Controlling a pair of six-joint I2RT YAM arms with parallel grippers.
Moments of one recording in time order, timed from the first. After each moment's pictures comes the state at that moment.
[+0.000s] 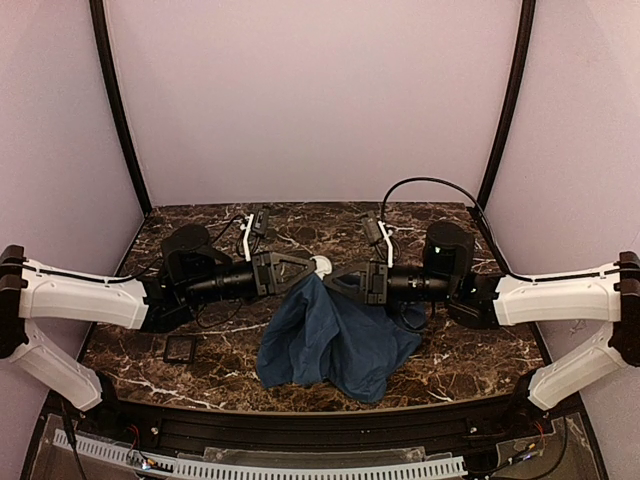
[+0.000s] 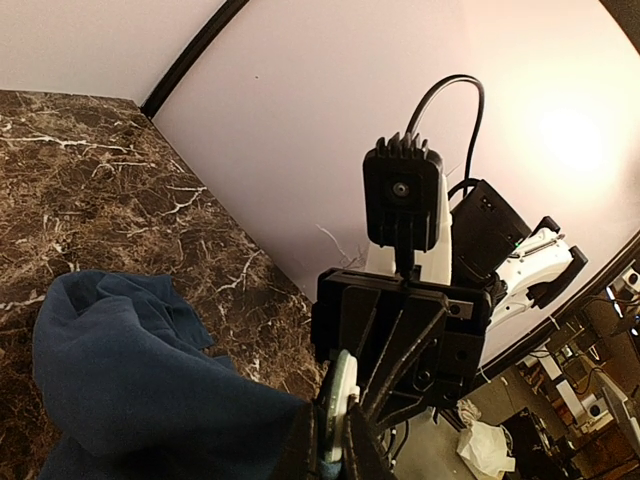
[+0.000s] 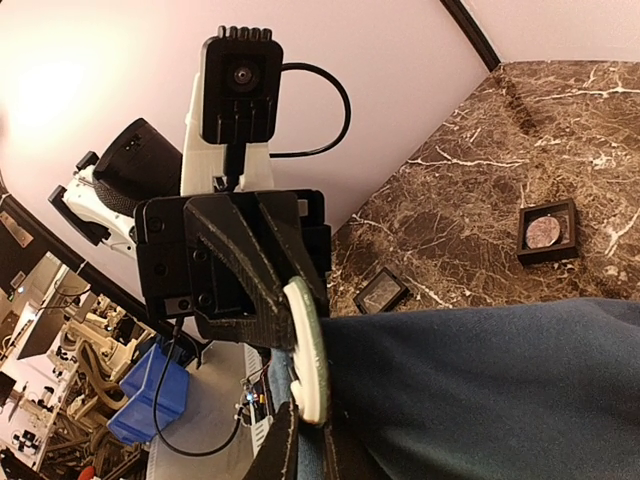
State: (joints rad) left arm -0.93 1.41 0.74 0.67 0.36 -0.76; right arm 0.90 1.33 0.71 0.54 -0.50 0.67
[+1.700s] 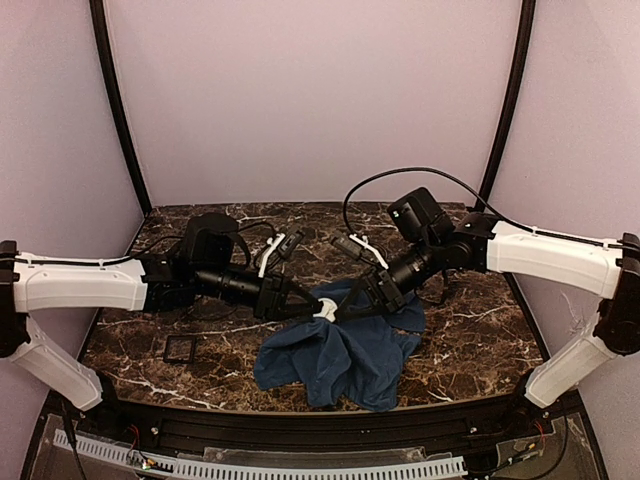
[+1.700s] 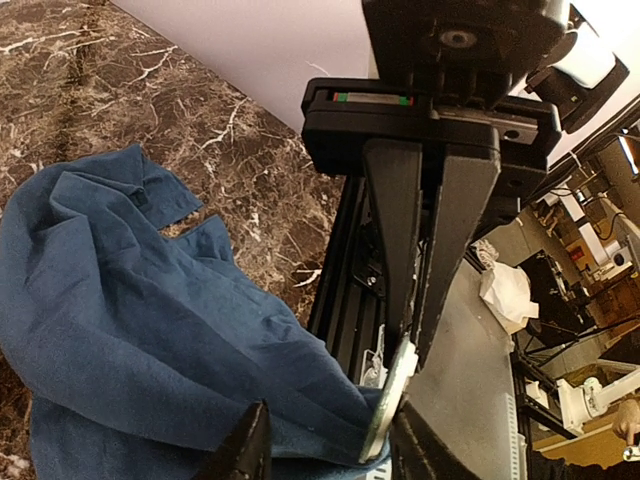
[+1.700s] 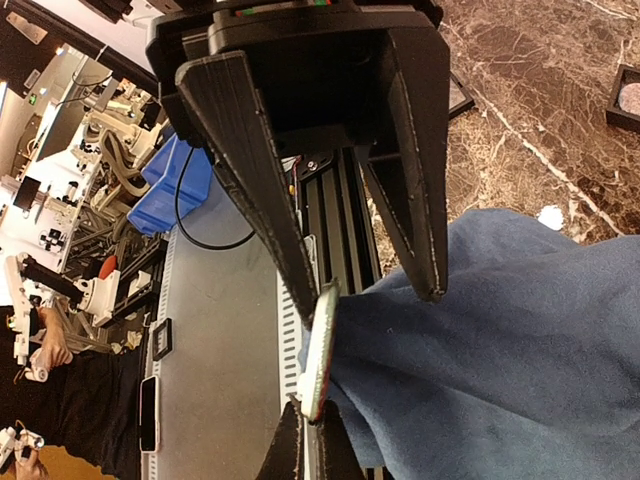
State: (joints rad) left arm -0.92 1.42 0.92 0.12 0.63 -0.43; right arm 0.83 1.46 1.15 -0.51 -0.92 0.05
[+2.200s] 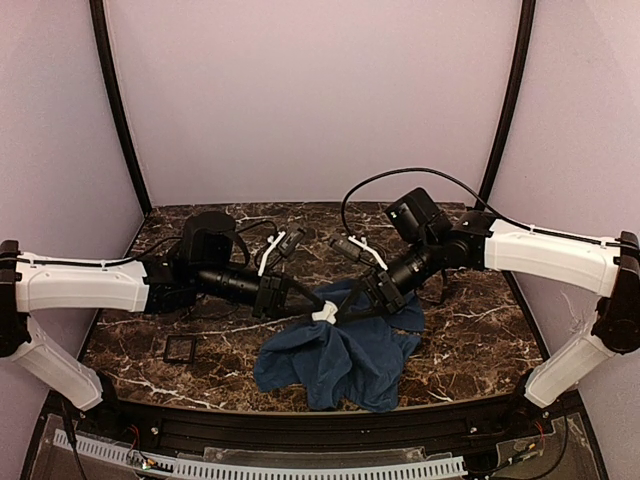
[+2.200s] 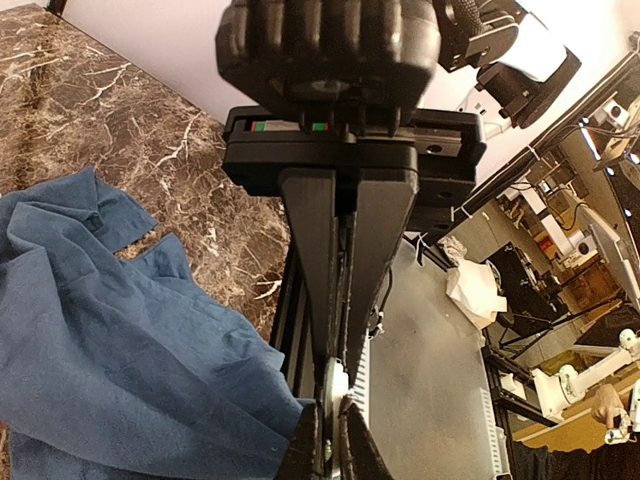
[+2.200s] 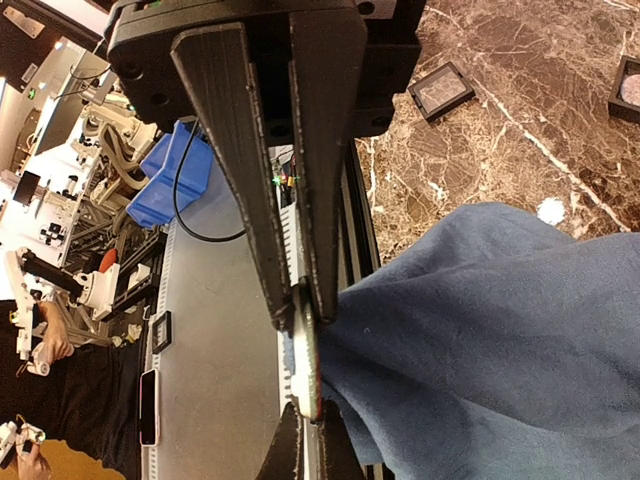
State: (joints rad) left arm -0.92 1.43 0.91 0.22 0.72 -0.48; right arm 0.83 1.47 1.17 -0.55 -0.93 0.02
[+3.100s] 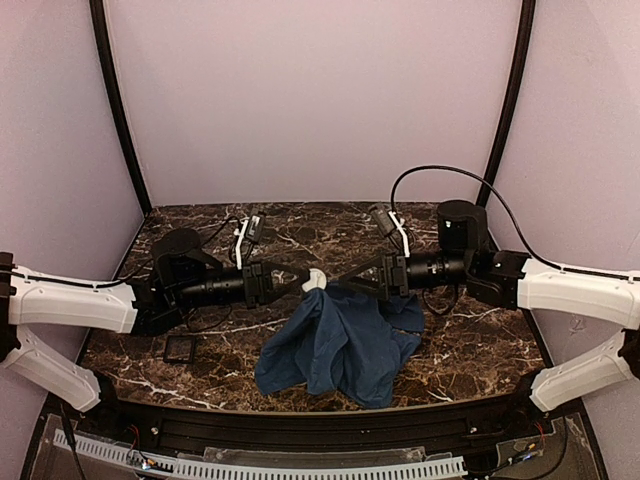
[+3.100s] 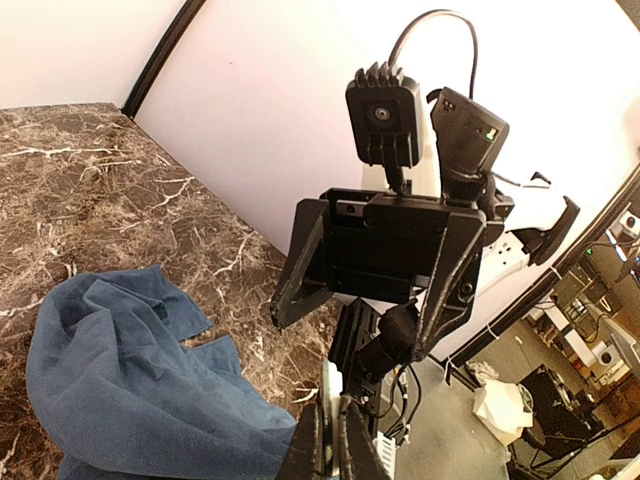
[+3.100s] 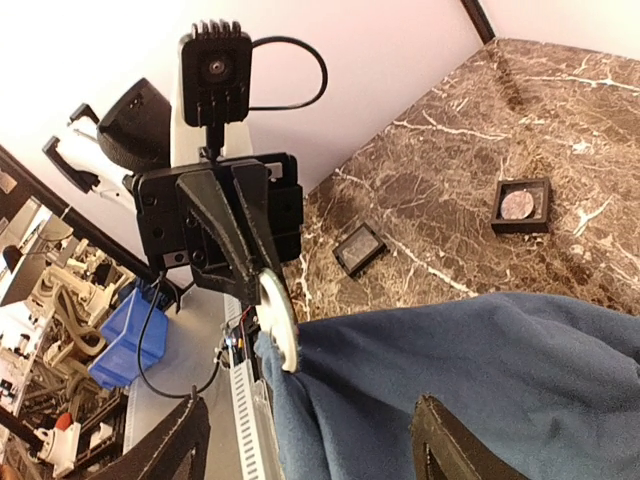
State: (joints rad) left arm -0.92 1.34 0.70 0.63 0.43 -0.65; right arm 0.81 1.23 0.82 0.12 -0.65 0.47
